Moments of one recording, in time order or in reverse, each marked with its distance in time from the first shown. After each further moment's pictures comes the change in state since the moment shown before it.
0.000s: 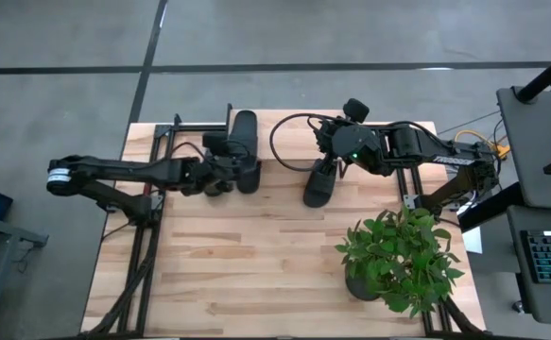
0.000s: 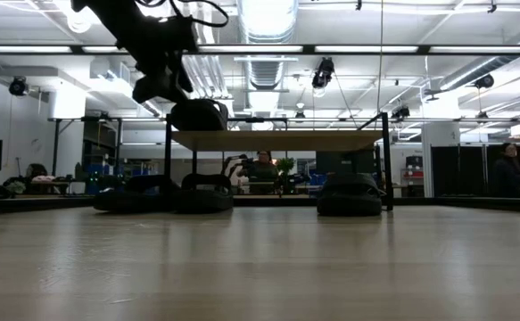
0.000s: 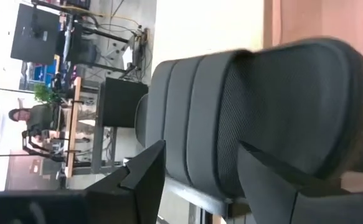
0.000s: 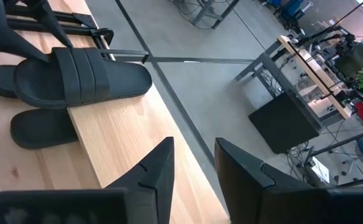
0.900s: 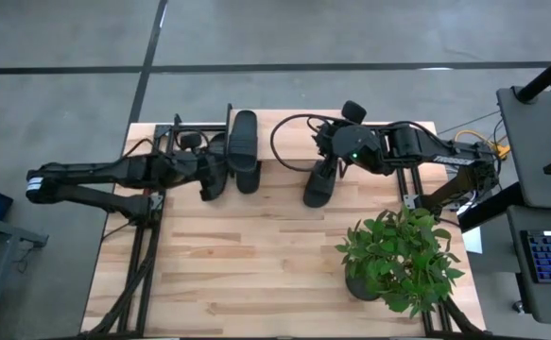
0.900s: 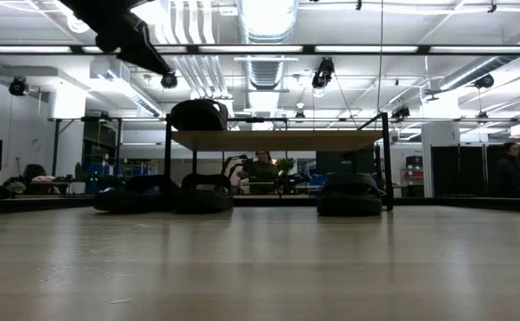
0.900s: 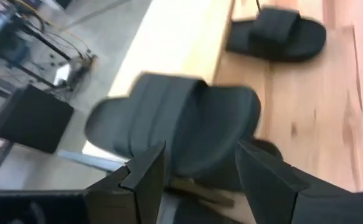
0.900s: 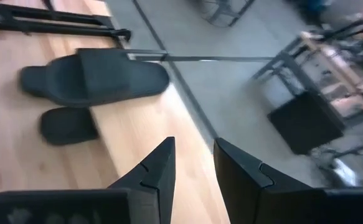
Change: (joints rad) left arm -0.005 -0.307 -0.051 -0.132 0.317 -0.333; right arm -0.001 0.000 0.000 -0.016 -0.093 0.035
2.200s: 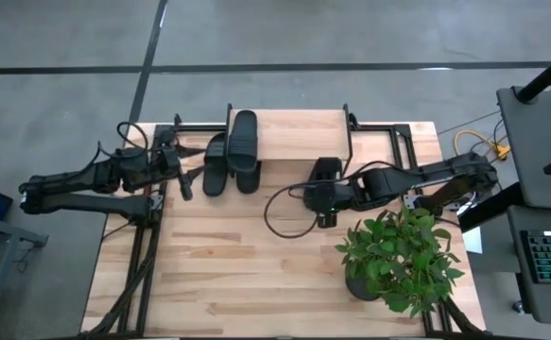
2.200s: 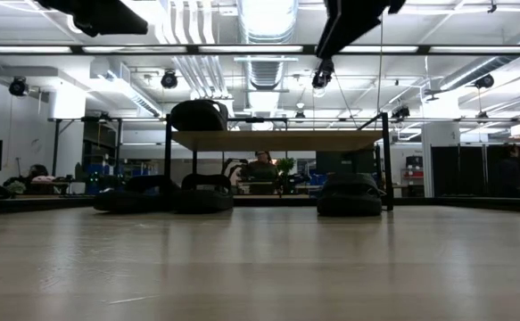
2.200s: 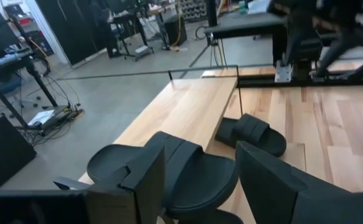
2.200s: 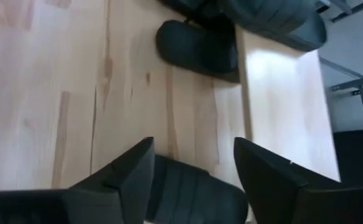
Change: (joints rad) left arm 0.000 -0.362 -0.139 0.189 0.120 -0.120; right arm 0.162 0.030 -0.370 0.086 -0.186 -0.045
